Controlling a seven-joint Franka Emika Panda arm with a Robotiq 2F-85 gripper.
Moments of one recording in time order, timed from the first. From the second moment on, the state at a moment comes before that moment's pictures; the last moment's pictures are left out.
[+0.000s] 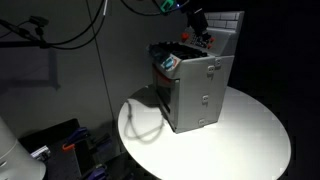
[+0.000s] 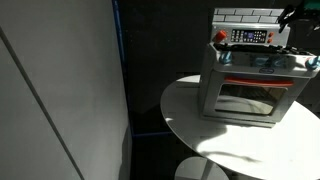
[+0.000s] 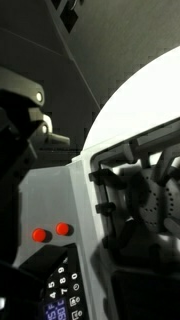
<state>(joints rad) -0.09 0.08 -0.02 -1.91 -0.37 2.39 0.80</state>
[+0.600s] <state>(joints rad) -0.04 0.18 -0.08 -1.81 -0.38 2.39 0.85</state>
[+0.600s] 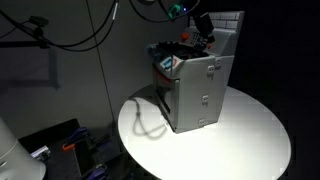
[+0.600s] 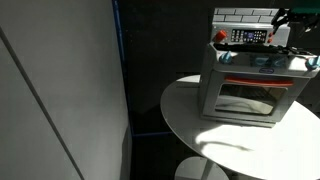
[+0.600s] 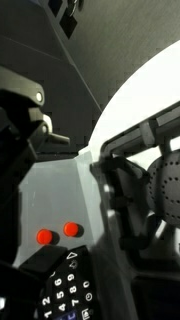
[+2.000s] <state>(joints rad) 0.01 0.24 -0.13 -1.74 -0.38 2.38 0.88</state>
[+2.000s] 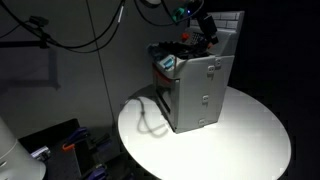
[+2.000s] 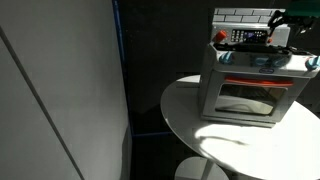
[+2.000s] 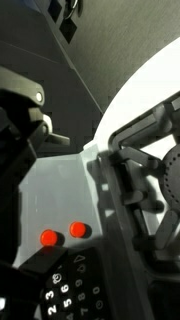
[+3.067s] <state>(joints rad) 0.02 0.23 -0.13 -1.74 -0.38 2.33 0.90</state>
